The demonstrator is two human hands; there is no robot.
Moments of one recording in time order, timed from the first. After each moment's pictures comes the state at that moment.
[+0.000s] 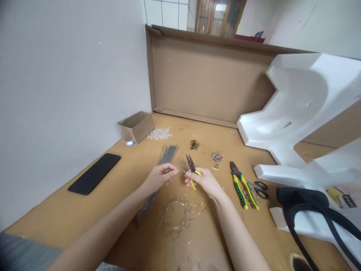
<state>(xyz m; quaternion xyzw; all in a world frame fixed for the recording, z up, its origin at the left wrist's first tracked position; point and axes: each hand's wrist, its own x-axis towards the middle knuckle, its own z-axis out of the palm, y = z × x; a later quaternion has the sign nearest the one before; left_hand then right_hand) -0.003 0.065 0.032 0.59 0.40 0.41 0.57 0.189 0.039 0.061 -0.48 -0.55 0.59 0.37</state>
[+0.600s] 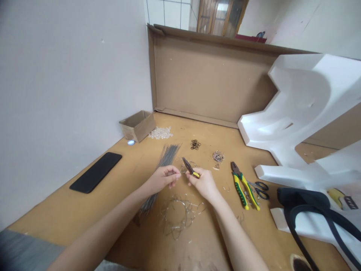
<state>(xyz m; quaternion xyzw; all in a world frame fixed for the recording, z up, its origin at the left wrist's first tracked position) -0.003 0.063 0.029 0.61 0.35 0.35 0.61 0.178 0.036 0.053 -0.56 -0.65 0.37 0.34</state>
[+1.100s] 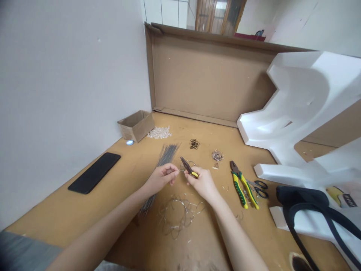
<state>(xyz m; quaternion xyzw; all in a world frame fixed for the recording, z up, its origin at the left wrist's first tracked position) 0.002 0.061 0.026 0.61 0.37 0.40 0.58 0.178 0.034 0.055 -0.56 -0.67 0.35 0.35</state>
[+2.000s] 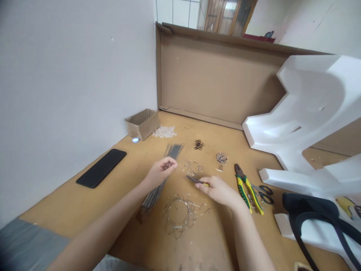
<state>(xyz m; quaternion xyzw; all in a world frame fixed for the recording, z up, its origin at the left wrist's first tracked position) -0.013 0.069 0.040 0.63 0.41 0.47 0.46 0.216 0.029 0.082 -0.52 -0.78 0.34 0.07</state>
